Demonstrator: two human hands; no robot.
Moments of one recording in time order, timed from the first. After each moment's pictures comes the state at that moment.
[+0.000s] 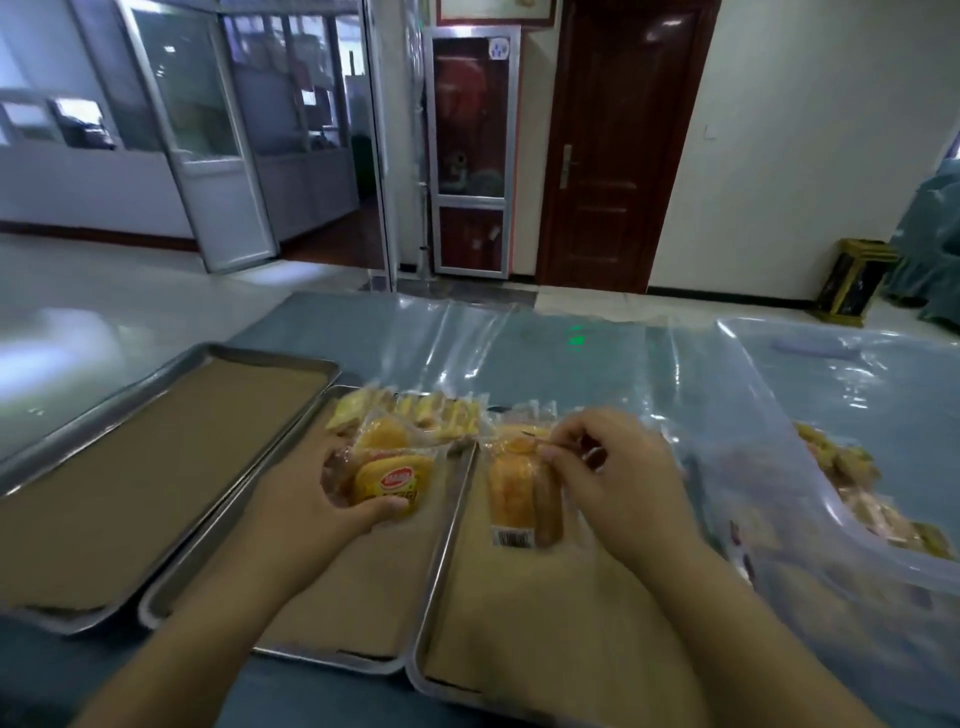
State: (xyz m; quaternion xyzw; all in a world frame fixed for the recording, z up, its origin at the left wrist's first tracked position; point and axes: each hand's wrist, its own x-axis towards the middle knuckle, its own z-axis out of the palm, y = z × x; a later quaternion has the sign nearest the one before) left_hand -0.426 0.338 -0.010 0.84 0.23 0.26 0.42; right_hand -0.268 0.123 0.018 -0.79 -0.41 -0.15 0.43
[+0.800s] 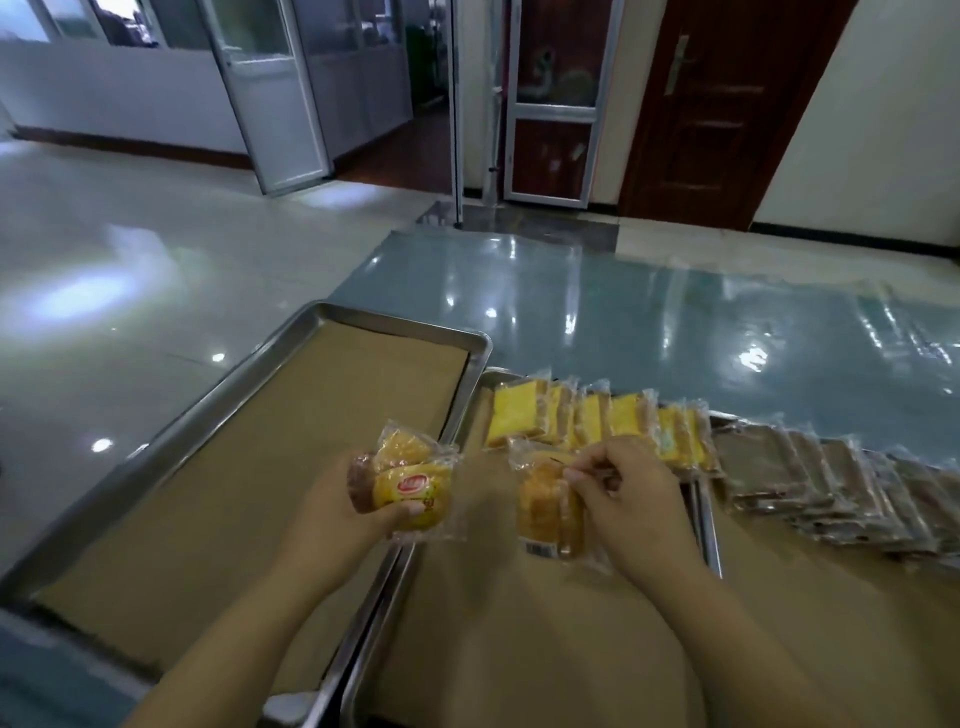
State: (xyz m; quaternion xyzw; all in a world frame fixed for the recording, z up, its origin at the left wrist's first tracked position) left_hand -0.452 0.642 -0.101 0.75 0.36 0.19 0.52; right_hand -0.276 0.440 -0.086 -0.84 -0.34 0.02 0.43
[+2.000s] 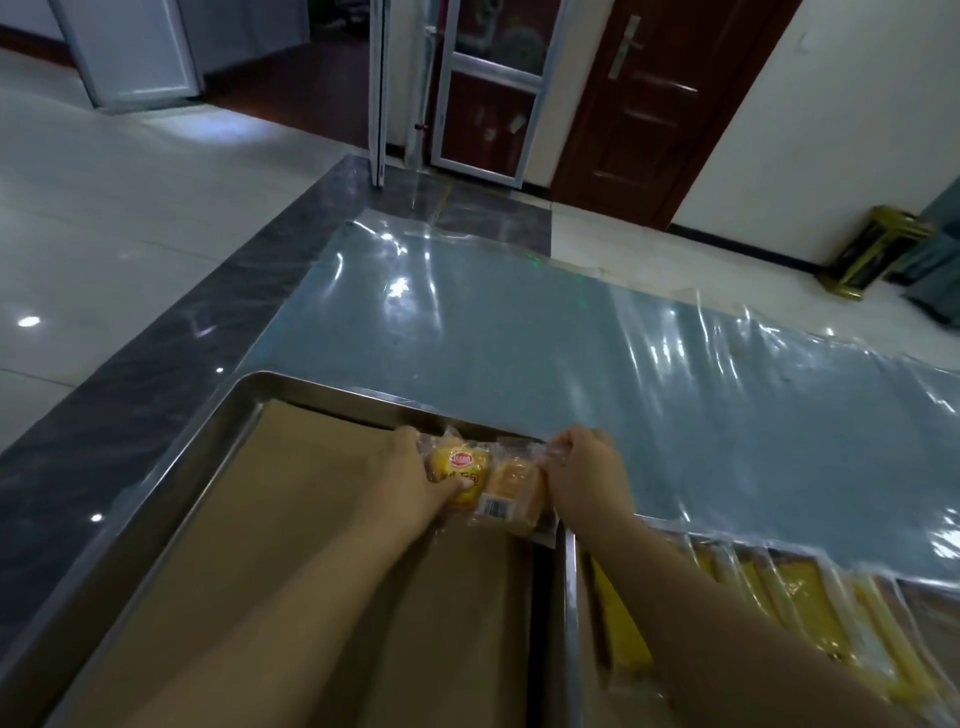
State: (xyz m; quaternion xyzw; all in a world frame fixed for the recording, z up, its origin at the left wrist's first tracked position) left_hand -0.207 0.927 -0.211 0.80 0.31 0.05 0.51; right_hand -0.105 0.765 -0.173 -0.95 -0.15 0.05 0.28
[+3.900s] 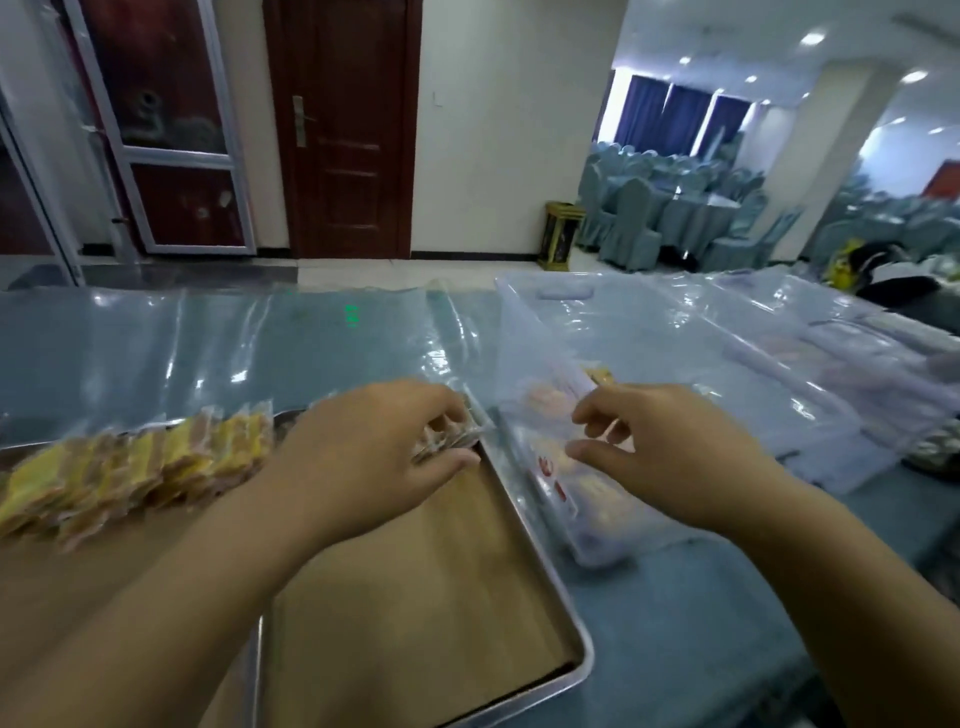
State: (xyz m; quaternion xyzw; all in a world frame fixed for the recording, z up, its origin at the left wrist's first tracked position) left_hand -0.286 0.264 0.037 0.94 -0.21 0.17 0.19; right_hand -0.263 0.019 0.066 -0.97 -0.22 -0.10 0.07
